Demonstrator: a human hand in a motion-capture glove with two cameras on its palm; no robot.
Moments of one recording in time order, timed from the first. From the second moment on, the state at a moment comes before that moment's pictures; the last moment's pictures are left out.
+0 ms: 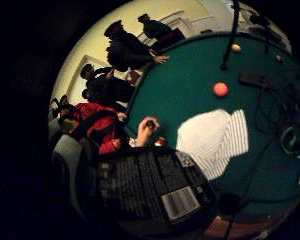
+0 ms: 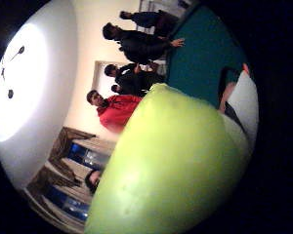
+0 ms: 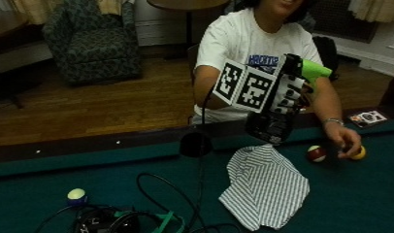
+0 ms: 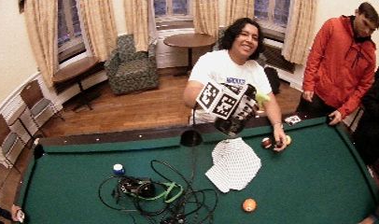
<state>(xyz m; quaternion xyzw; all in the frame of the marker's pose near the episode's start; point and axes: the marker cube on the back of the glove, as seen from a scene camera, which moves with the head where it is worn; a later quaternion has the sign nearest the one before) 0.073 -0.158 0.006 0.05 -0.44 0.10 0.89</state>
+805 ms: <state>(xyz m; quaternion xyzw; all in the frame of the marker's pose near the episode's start) -0.043 -0.230 0.235 0.09 -0.51 0.10 0.85</state>
